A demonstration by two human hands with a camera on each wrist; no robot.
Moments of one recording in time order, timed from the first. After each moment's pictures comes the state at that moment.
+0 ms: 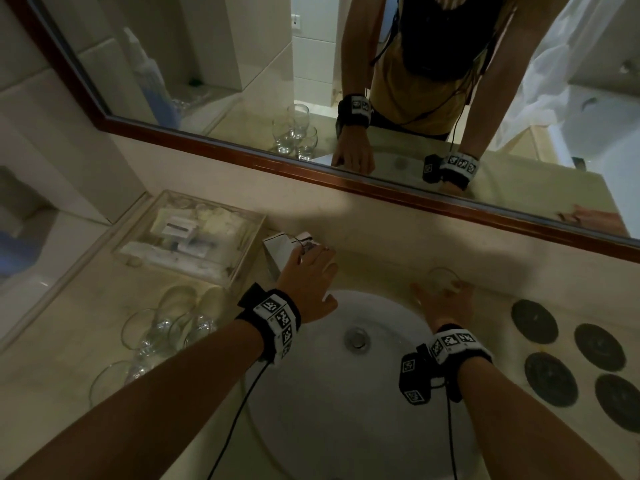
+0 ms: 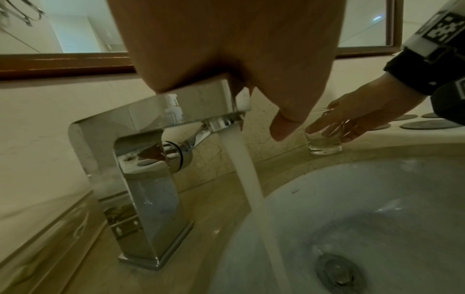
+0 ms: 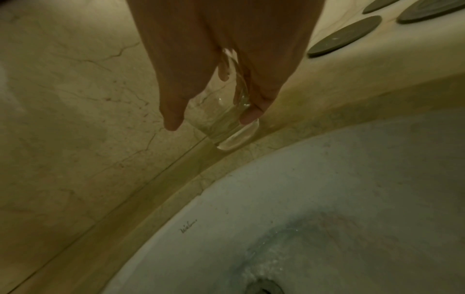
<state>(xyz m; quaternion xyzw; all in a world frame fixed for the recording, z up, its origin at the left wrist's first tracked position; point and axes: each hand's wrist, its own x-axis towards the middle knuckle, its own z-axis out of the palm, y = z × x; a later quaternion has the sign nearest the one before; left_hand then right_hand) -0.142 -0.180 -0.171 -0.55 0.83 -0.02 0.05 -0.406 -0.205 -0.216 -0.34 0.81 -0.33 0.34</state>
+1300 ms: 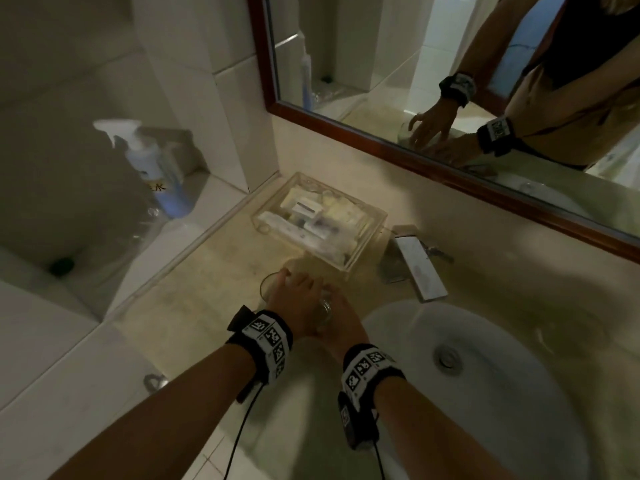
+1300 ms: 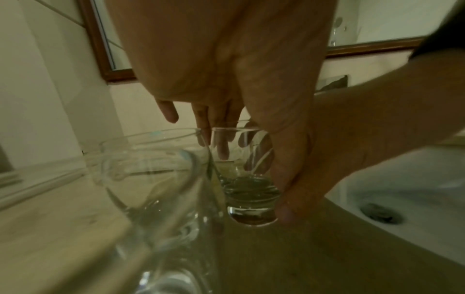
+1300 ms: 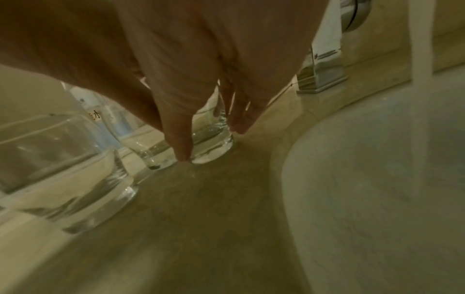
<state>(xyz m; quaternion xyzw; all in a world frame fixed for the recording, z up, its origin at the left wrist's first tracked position) 0.036 -0.062 -0.191 -0.71 0.69 0.05 0.12 -0.075 -0.112 -0.301 -0.84 0.43 -0.03 0.33</state>
